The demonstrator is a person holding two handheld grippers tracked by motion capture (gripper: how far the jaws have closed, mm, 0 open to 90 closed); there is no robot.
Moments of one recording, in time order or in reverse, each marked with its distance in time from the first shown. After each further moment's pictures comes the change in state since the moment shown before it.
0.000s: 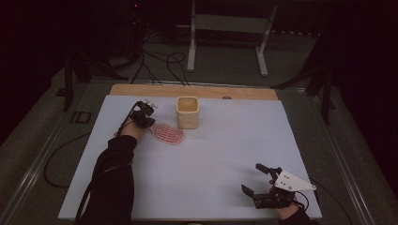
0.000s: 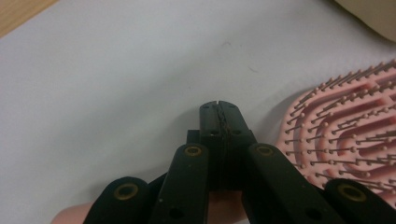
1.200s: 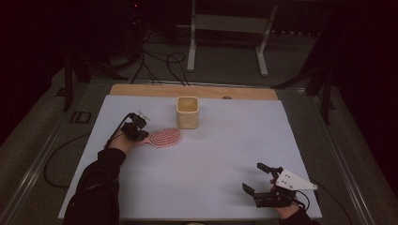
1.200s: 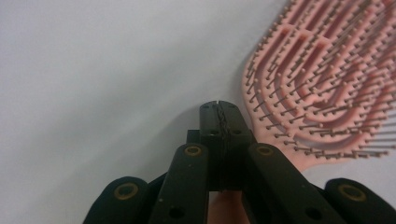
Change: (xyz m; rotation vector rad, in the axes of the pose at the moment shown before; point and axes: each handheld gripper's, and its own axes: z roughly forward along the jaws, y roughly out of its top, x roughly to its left) left arm -0.016 -0.044 -0.032 0.047 -0.058 0.015; right arm -0.002 0.001 -0.001 -0.004 -0.018 0.018
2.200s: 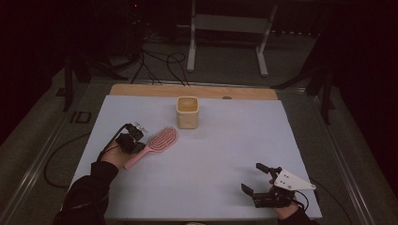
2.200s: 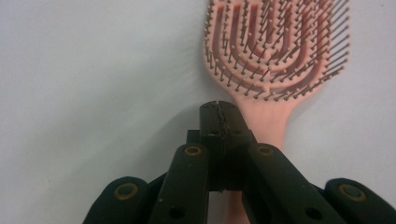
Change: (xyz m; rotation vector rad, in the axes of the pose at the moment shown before) left arm -0.028 -0.029 -0.029 0.042 -0.023 0.029; right arm 0.002 0.001 0.002 0.005 -0.001 -0.005
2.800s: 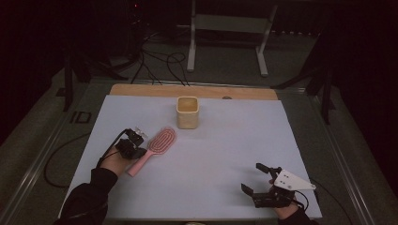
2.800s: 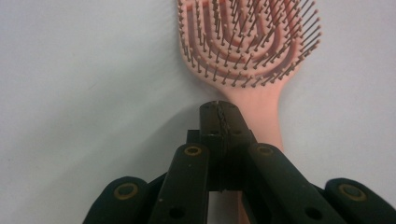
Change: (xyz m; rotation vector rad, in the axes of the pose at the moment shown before) left arm -0.015 -0.010 -0.007 0.000 -0.041 -0.025; right arm 0.000 0.000 0.000 0.000 0.000 0.001
